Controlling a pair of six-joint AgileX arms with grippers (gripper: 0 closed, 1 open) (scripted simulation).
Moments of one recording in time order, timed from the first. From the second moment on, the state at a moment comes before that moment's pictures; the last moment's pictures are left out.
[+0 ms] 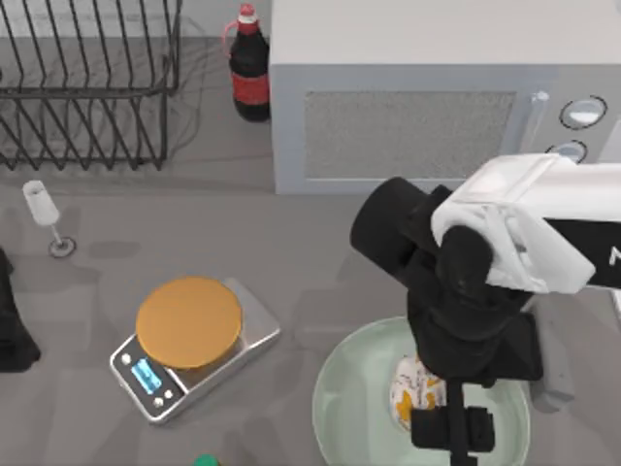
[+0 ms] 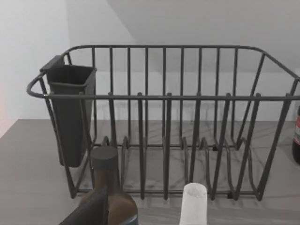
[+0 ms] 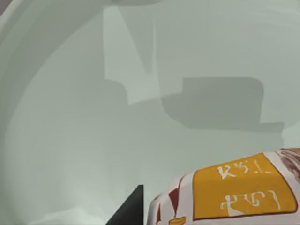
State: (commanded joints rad) left arm 0.00 0.00 0.00 0.00 0.00 0.00; right arm 0.80 1.81 1.13 -0.91 -0.04 2.44
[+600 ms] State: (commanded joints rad) left arm 0.00 0.00 0.00 0.00 0.00 0.00; right arm 0.80 1.81 1.13 -0.91 -0.04 2.44
